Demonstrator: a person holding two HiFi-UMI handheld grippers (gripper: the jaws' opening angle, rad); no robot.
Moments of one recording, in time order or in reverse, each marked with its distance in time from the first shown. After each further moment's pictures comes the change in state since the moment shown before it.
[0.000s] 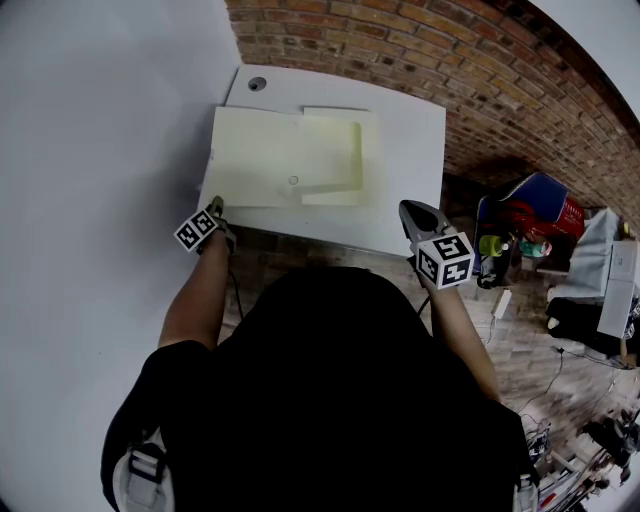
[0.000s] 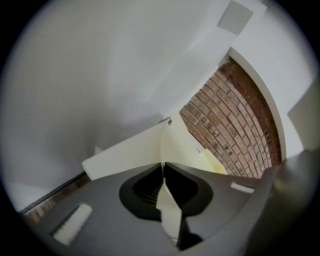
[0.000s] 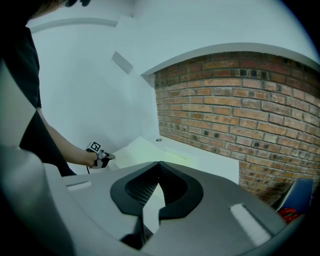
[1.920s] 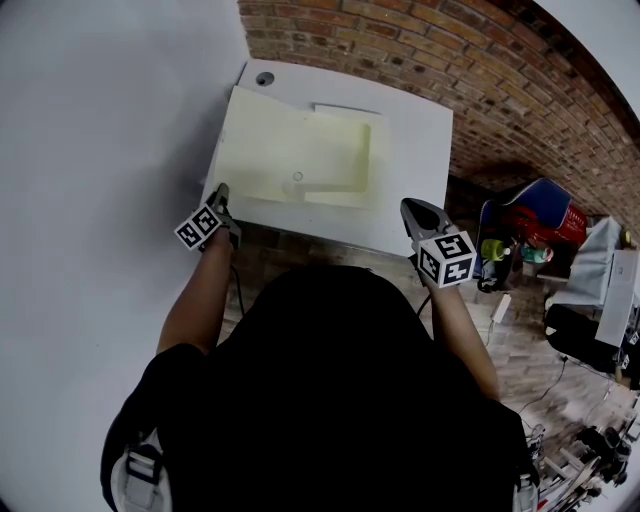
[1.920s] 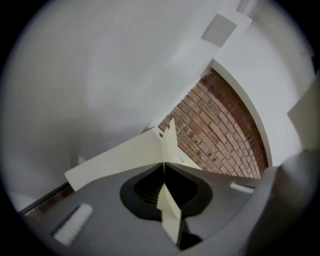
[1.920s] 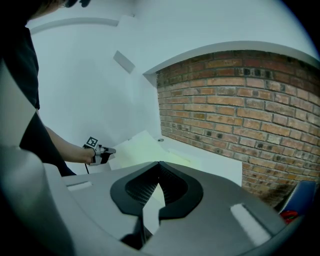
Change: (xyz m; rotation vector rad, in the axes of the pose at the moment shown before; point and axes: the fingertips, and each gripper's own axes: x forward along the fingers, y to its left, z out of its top) left arm -0.021 -0.059 0.026 0.044 -0.097 -0.159; right arm 0.010 0.005 0.002 -0.011 0.000 0.021
